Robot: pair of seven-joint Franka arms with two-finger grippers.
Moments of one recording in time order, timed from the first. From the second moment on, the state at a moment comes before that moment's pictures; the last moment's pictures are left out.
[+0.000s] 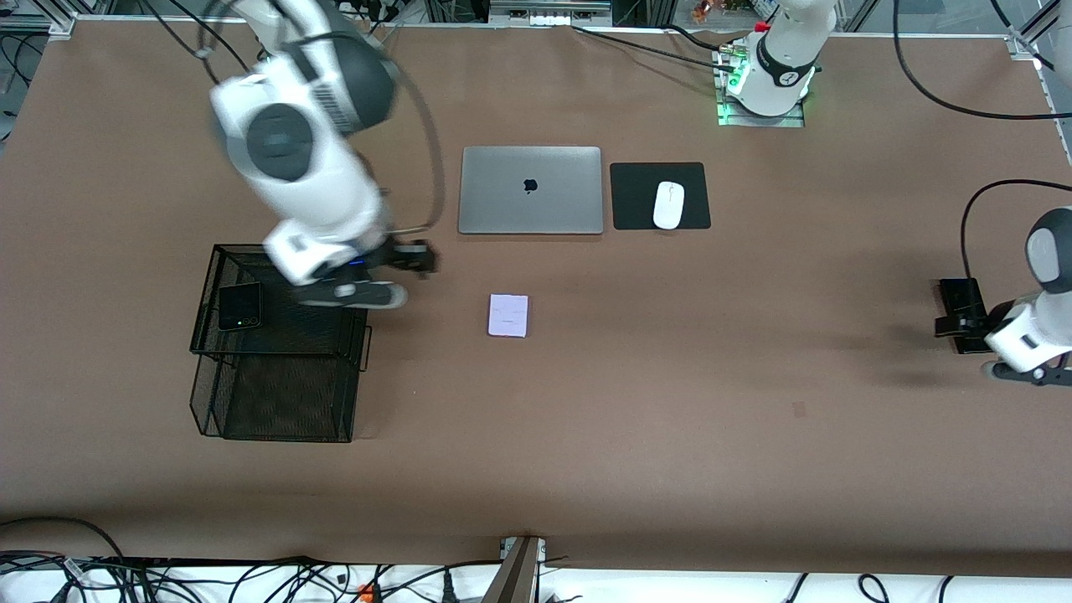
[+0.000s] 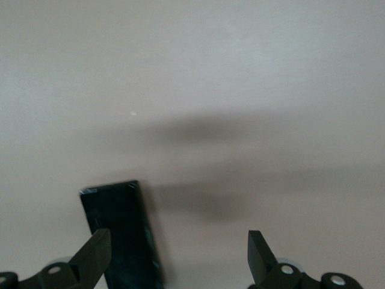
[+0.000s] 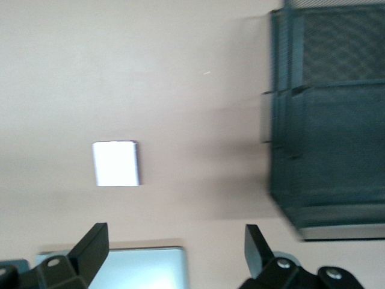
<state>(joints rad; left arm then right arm) 0.66 0.58 -0.34 -1.69 0.38 2.19 0.27 0.12 0.48 0.56 -1.44 -0.24 1.83 0.78</state>
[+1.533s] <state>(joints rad) 0.96 0.66 -0.34 -2.00 0.38 2.79 0.46 0.25 1.02 0.64 -1.35 -0.69 2.12 1.06</state>
